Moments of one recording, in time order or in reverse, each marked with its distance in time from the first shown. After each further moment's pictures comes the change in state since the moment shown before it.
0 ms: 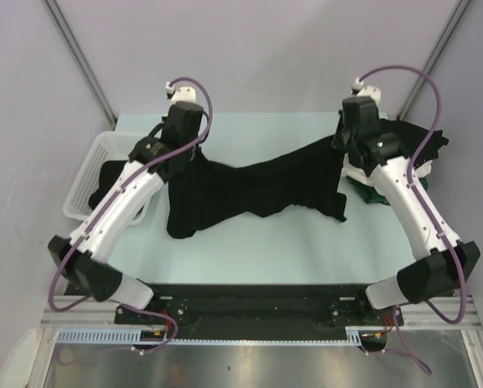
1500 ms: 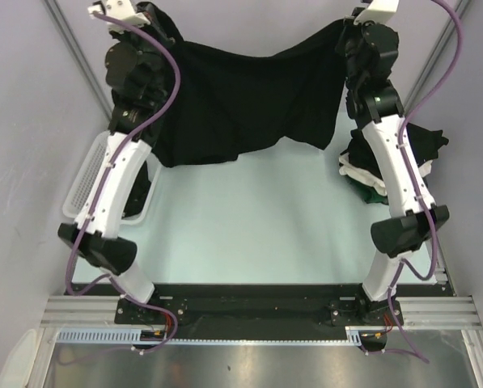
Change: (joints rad) left arm 0.191 0.223 0.476 0.883 0.179 0.219; right arm -0.037 0.382 0.715 0.545 -0.026 -0.371
